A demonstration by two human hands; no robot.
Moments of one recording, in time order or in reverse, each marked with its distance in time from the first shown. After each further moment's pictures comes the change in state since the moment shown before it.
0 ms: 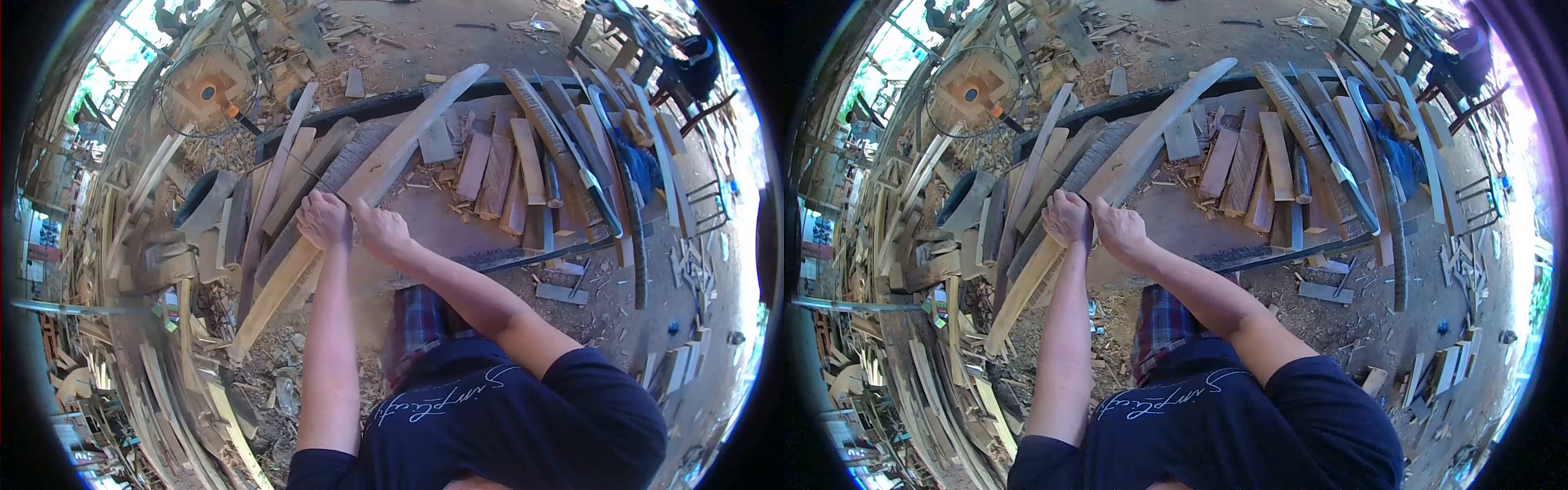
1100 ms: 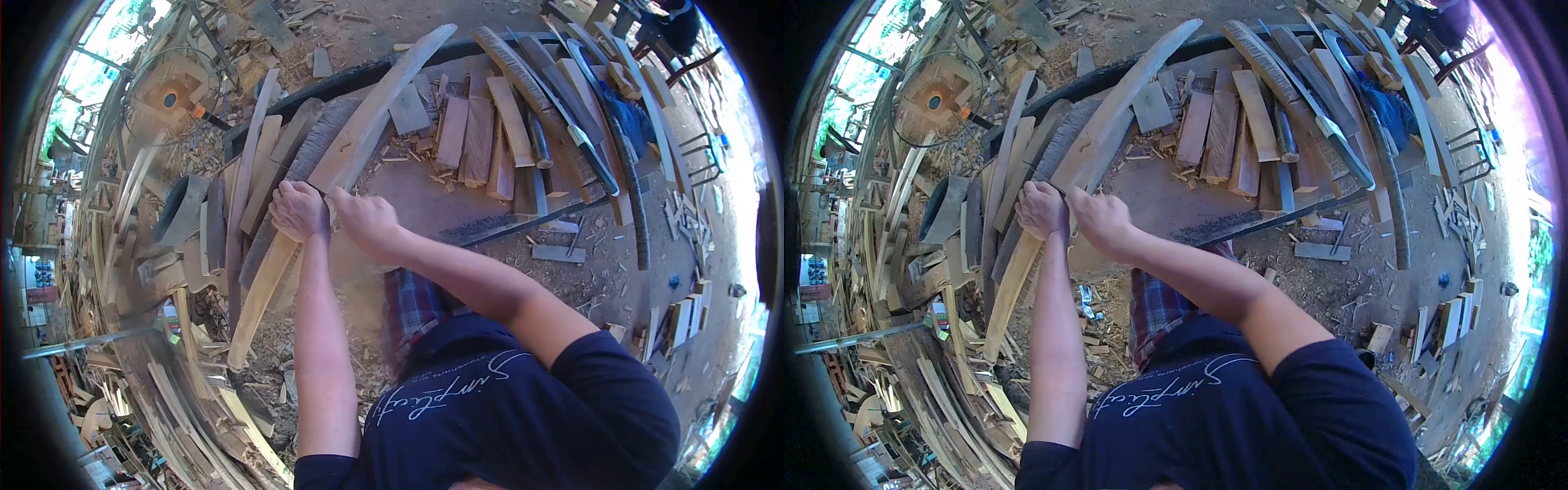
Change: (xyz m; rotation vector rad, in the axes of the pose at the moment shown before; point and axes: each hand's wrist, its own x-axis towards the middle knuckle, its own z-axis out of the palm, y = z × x) left_hand 0.000 0.000 0.003 -0.016 0.001 0.005; right_hand -0.020 -0.007 -0.023 0.001 -0.090 0.043
